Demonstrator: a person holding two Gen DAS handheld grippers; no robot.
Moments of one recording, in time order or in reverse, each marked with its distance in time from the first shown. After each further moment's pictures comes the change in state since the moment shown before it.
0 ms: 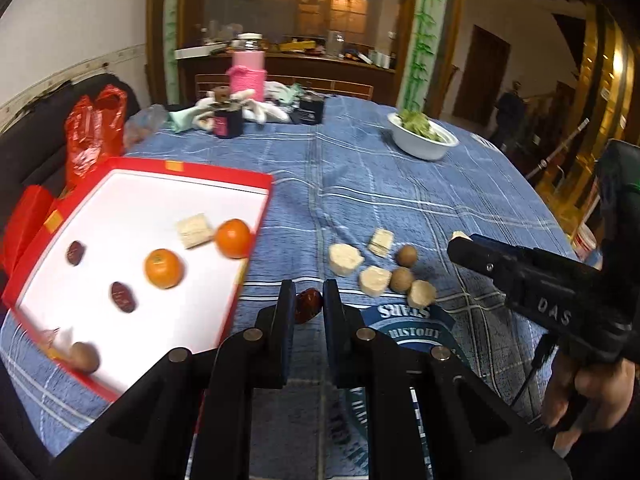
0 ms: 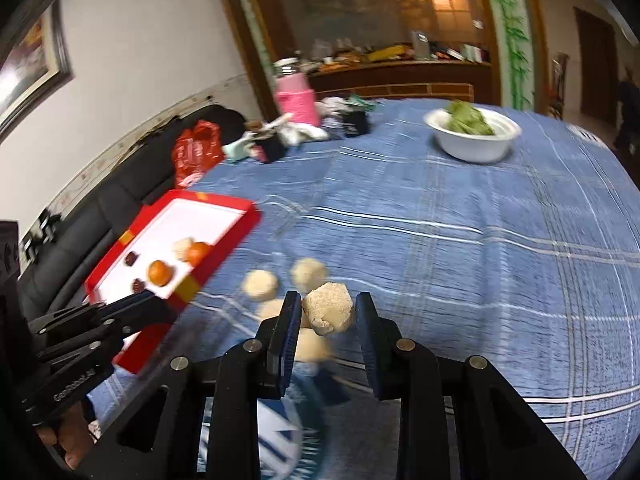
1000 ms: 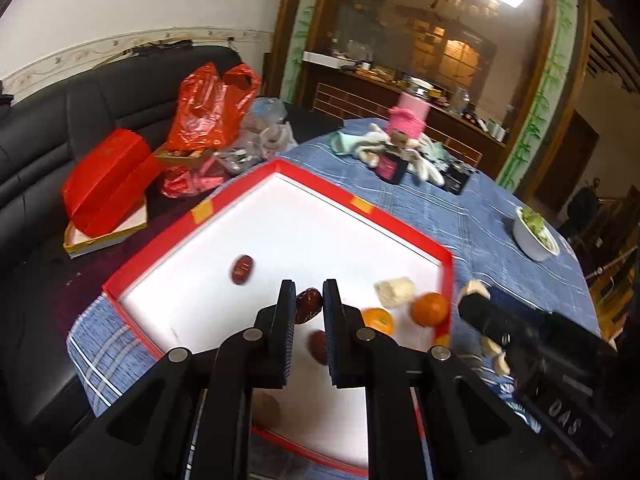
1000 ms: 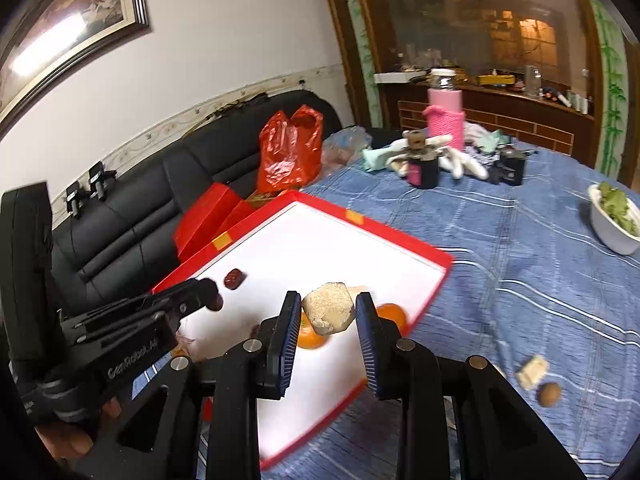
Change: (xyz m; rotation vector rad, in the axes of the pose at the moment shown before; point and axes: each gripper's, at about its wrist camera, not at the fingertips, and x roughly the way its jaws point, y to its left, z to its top) left arm -0.010 0.156 0.017 -0.330 -0.080 0.218; right arm 0.065 0.173 0.042 -0.204 0.013 0.187
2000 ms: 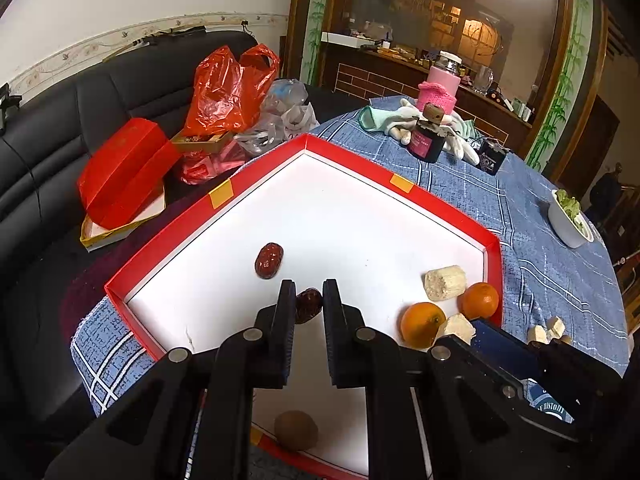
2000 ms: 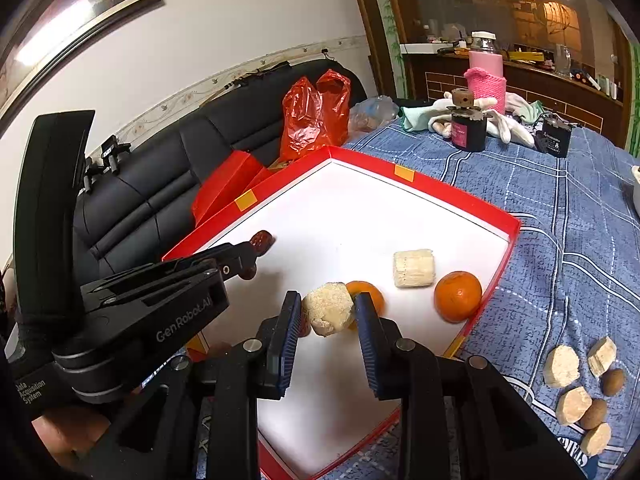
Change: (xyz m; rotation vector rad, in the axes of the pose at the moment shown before) left arm 0.028 0.008 -0.004 0.026 0.066 0.084; right arm 0.045 0.024 -0.019 -0.014 0.097 0.070
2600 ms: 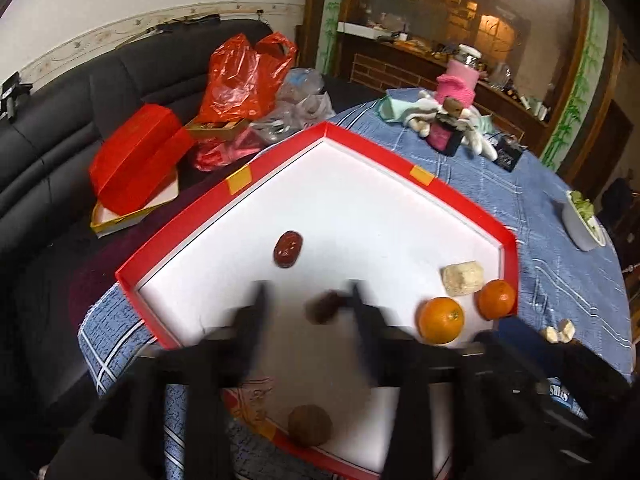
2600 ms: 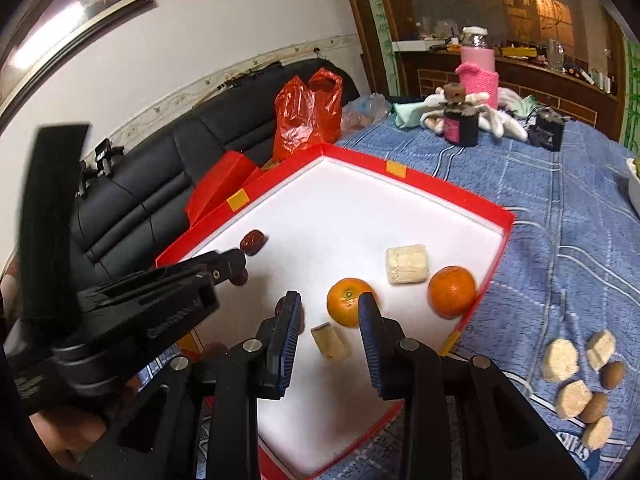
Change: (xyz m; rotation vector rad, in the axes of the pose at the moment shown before) left arm 0.004 0.007 -0.001 -0.031 0.046 0.052; right arm -0.005 -0.003 -0.001 0.022 -0.006 -0.026
